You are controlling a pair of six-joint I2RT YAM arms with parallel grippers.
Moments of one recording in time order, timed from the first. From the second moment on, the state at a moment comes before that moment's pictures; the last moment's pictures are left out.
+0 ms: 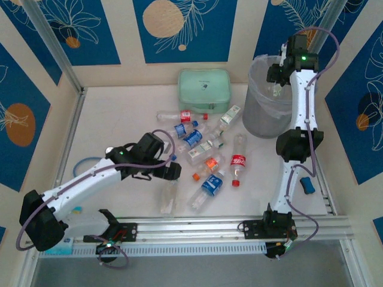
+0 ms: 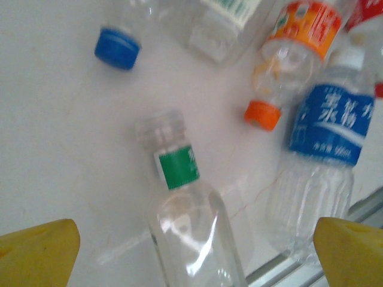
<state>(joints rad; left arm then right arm) -0.79 1.19 0.95 -0.82 0.09 -0.46 -0.11 2.23 2.60 -1.34 0.02 0.03</state>
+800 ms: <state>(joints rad) -1.03 1.28 0.89 -0.88 0.13 -0.59 -0.14 2.37 2.53 -1.38 -0.22 -0.01</state>
